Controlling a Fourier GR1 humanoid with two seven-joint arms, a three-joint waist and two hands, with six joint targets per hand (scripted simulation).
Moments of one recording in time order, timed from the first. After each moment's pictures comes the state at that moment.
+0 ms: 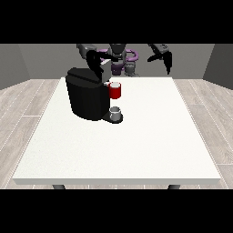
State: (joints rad) left arm -0.24 0.09 0.12 -1.41 -0.12 -0.23 -0.10; right arm -0.82 -0.20 -0.10 -1.00 0.05 -0.01 0.16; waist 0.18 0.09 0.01
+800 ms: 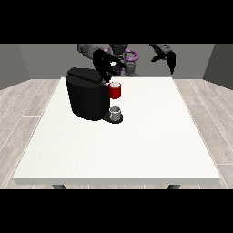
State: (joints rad) left arm -0.34 0.09 0.10 -1.40 -0.09 -0.28 -0.12; right arm -0.88 -0.31 -0.08 -1.09 0.21 -0.07 0.36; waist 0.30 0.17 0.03
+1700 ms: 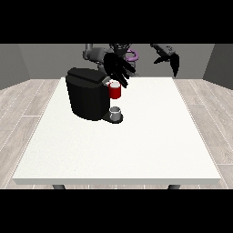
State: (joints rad) left arm -0.48 0.07 0.03 -1.39 -0.09 -0.34 -0.12; right arm -0.92 -0.47 -0.19 -1.24 0.26 0.02 0.56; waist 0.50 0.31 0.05
